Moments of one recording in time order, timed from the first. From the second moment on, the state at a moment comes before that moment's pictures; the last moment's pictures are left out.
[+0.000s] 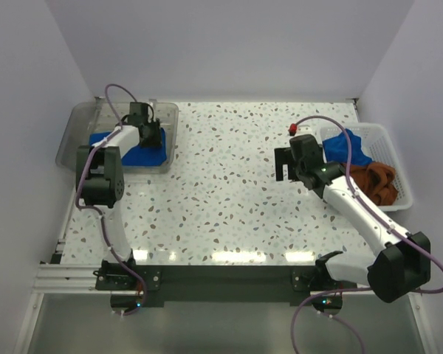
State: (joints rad) left arm -0.03 2.05 1.49 -0.34 0.03 -0.18; right arm 0.42 1.23 0.99 -0.58 0.34 0.21
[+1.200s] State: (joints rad) left arm -0.06 1.09 0.93 -0.34 0.07 -0.23; right arm -0.12 1.48 1.13 -0.60 0.40 0.40
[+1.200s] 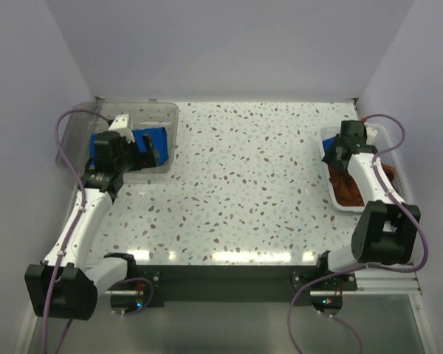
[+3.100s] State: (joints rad) left arm -0.25 0.94 0.80 -0.42 0.34 -0.35; right arm 0.67 1.17 0.99 -0.64 0.02 0.21
